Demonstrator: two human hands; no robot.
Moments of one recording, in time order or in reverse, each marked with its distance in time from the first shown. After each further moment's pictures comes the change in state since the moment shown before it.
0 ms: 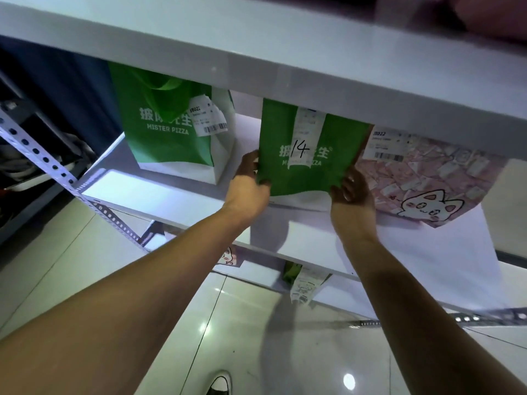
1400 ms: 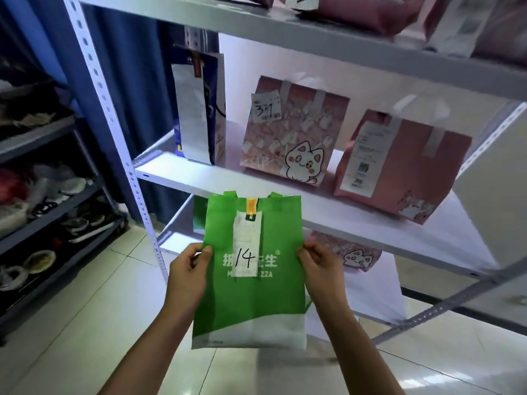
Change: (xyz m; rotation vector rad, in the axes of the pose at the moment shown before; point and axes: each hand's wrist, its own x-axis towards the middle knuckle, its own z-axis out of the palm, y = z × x) left_hand -0.253 0.141 -0.242 -0.395 0.239 -0.060; right_hand -0.247 -0.233 -0.054 -0.004 -0.101 -0.122
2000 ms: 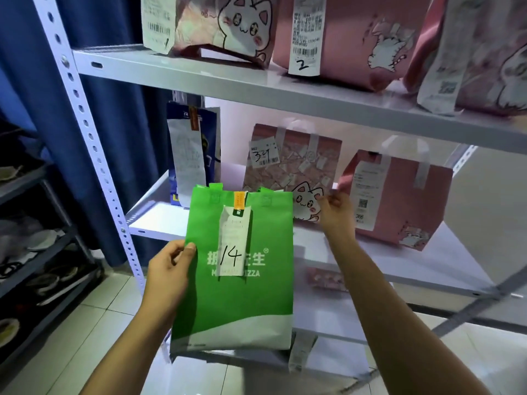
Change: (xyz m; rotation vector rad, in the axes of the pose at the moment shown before) left_hand 0.108 0.075 -0.047 -0.012 -0.117 0.160; right_hand 0.154 -0.105 0.031 -0.035 0.331 -0.057
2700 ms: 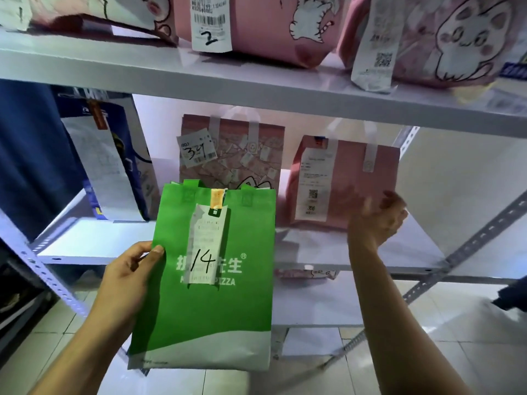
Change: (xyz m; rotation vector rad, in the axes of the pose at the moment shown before) left_hand 0.020 0.023 0.067 -0.081 -0.199 -0.138; right_hand 0.074 0.066 -0.128 -0.100 0.742 -0.004
